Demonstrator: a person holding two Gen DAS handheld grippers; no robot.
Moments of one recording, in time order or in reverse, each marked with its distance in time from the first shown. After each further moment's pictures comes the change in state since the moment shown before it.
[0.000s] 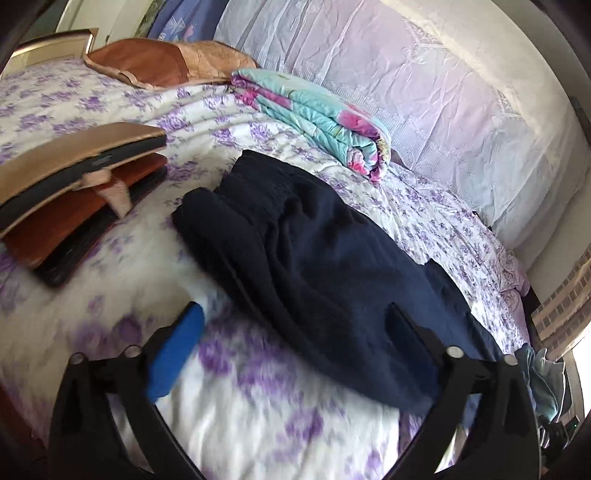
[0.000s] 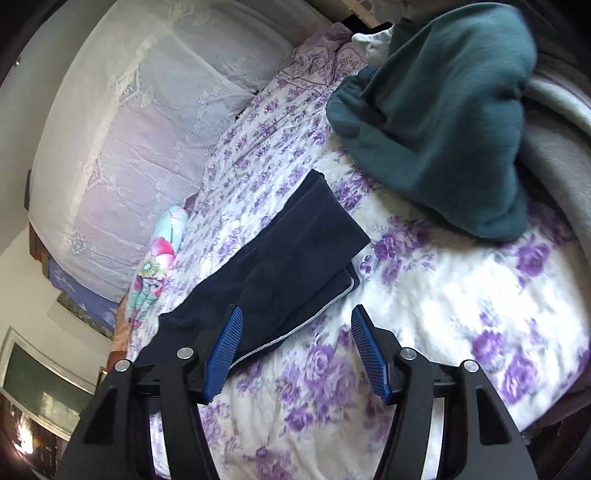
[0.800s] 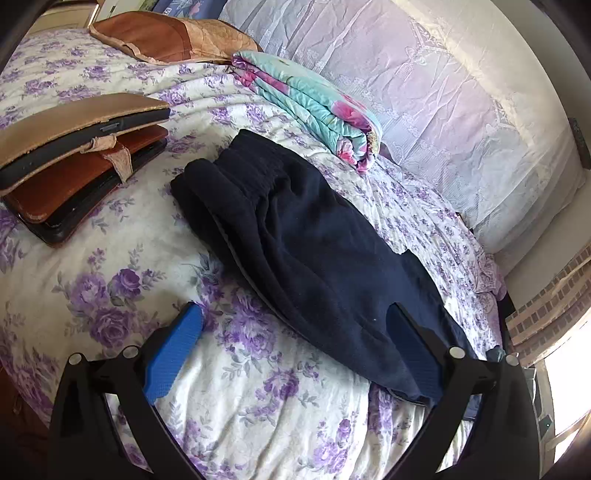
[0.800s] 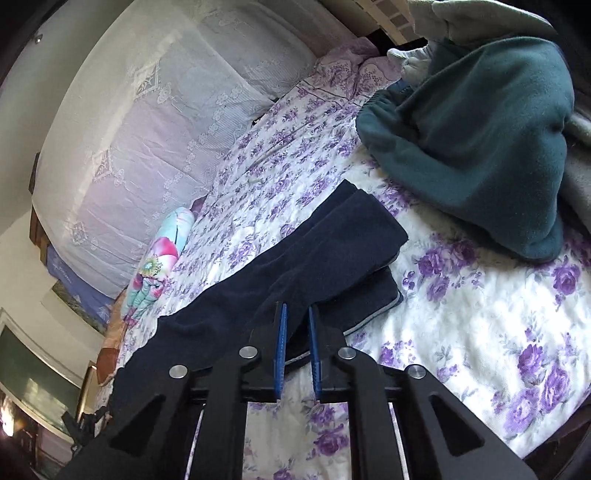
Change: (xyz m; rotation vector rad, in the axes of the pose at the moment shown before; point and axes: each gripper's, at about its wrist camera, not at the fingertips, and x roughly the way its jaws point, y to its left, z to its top) left arm -0.009 0.005 -0.006 -0.084 0.073 -0.085; right arm 0.020 0.020 0.002 -0.069 -0.038 -0.020
